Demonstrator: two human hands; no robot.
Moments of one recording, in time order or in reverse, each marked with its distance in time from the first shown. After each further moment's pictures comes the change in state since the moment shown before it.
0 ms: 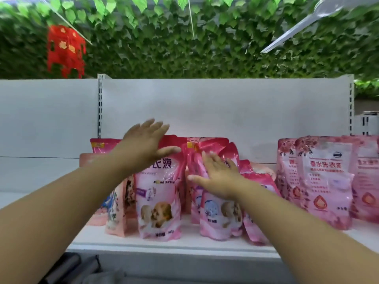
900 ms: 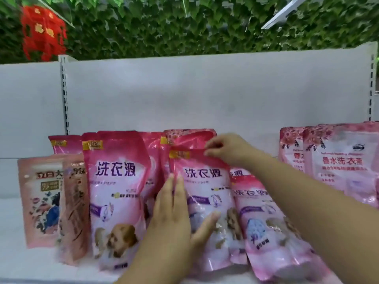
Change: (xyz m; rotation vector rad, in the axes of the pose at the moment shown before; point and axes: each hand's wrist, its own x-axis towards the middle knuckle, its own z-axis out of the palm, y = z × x) left_hand -0.034 0.122 0.089 -0.532 -0.043 -0.254; right_hand 0.063 0.078 -0.032 0.485 0.211 -0.039
